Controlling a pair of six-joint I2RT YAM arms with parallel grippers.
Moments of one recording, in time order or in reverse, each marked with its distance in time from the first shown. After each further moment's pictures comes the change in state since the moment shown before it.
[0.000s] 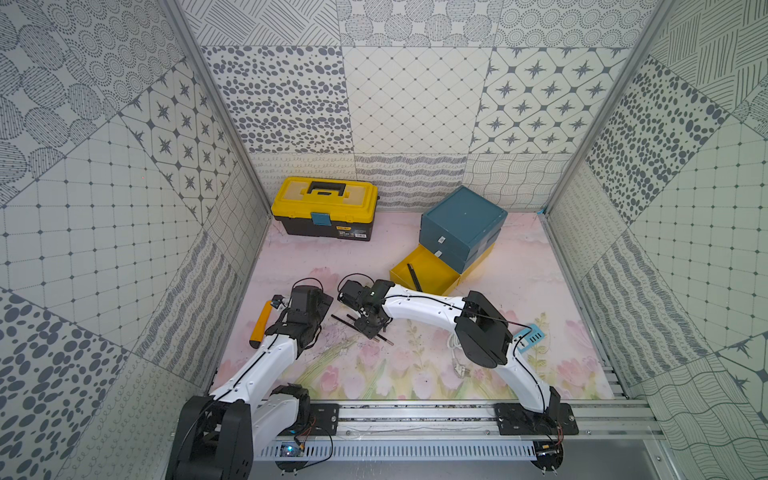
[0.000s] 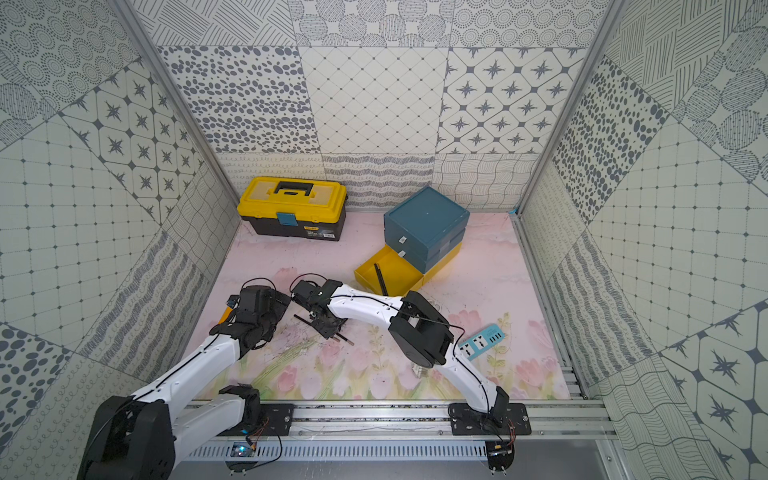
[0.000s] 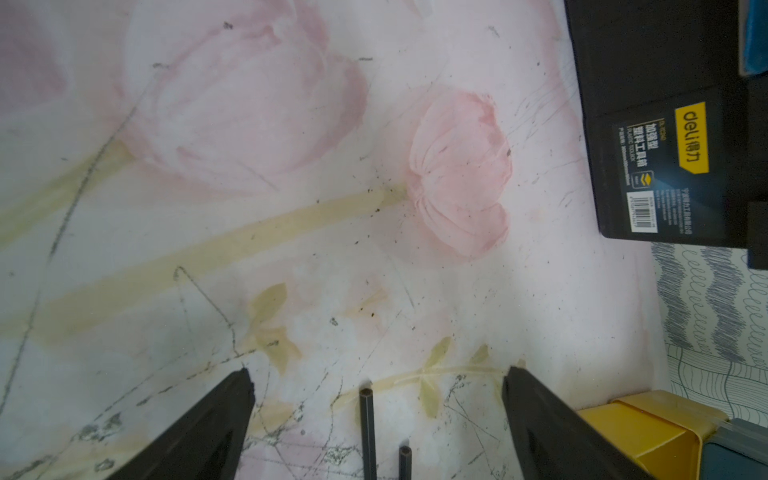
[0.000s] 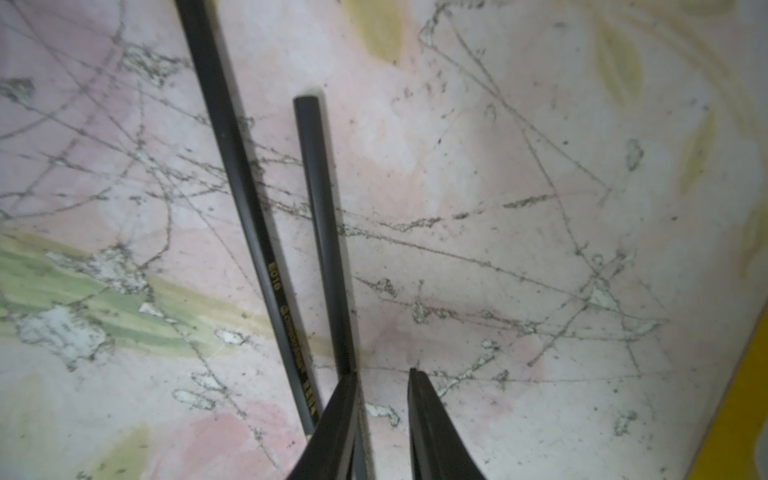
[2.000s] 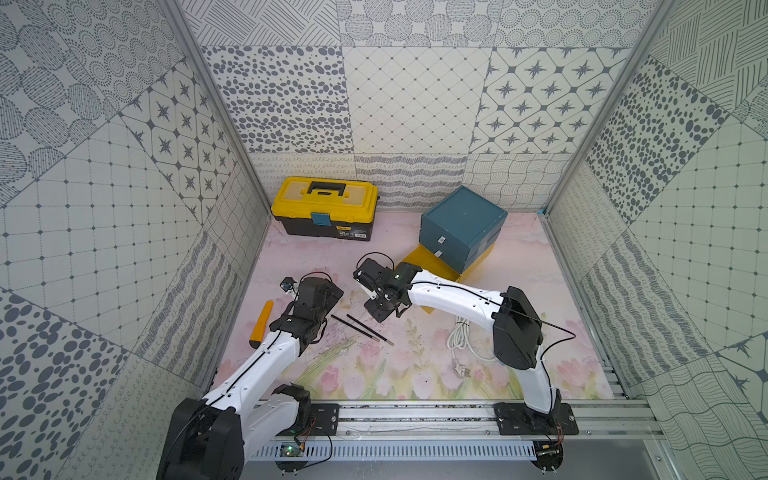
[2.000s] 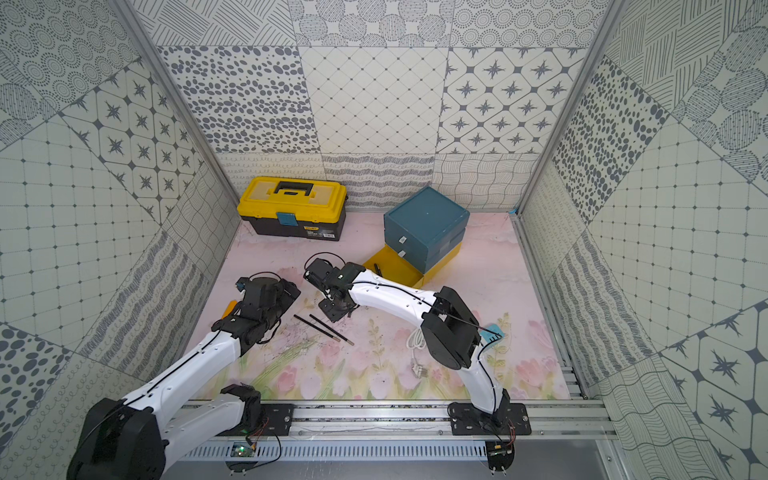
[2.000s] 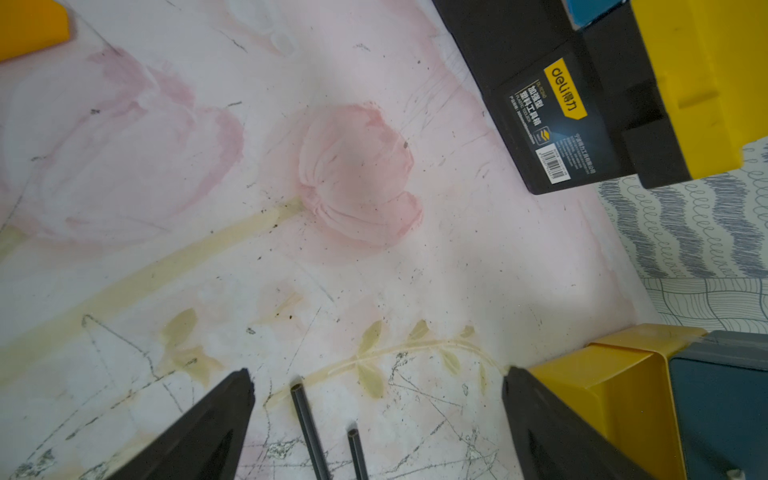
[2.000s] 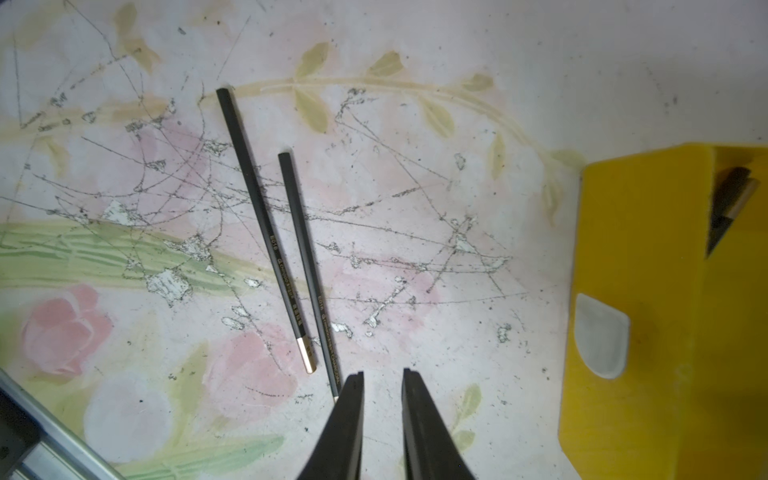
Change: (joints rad) left arm -0.118 -0.019 0.080 -0.003 -0.082 0.149; right arm -0.048 -0.210 -0.105 0.025 -0.032 0.034
